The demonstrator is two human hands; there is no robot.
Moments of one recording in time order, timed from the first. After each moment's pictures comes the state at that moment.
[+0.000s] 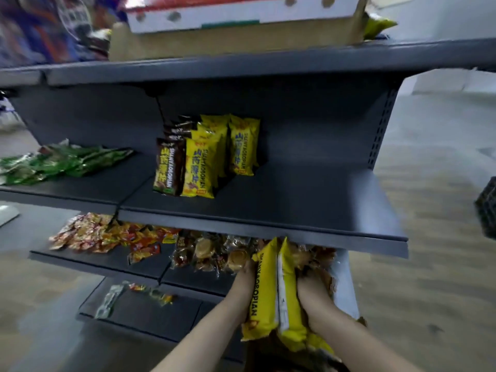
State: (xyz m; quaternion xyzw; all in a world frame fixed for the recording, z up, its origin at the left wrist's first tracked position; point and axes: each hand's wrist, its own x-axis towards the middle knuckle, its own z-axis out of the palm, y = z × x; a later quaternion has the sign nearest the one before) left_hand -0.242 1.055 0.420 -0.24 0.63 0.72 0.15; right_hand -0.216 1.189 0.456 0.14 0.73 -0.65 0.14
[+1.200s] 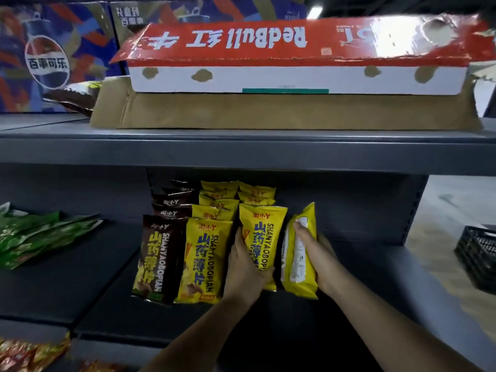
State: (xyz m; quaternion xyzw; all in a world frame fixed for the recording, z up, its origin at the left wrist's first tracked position) left_hand -0.467 0.982 0.505 0.04 0.86 0.50 -0.12; right_hand -0.459 1.133 0.557 0.06 0.63 -0.78 -0.01
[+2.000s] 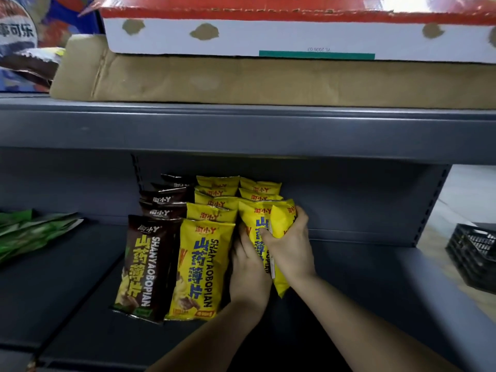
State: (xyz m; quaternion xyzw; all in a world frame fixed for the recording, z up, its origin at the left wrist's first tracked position) left_hand -0.508 0.996 0.472 0.02 0.90 0.36 -0.24; right_hand -0.509 1.077 0.536 0.07 0.84 -0.49 -0.22
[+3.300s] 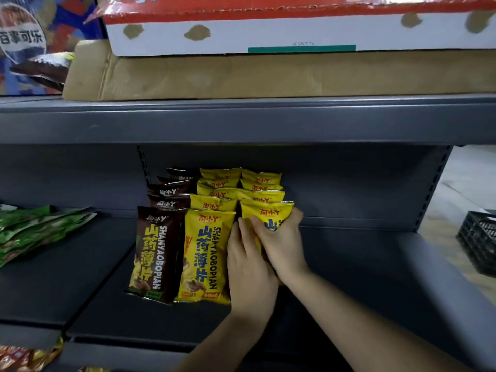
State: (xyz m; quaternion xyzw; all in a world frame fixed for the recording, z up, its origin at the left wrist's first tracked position) left_hand -0.449 0.989 0.495 0.06 0.88 0.35 -0.31; right_hand -0.486 1.058 0.536 0.02 0.75 -0.62 -0.22
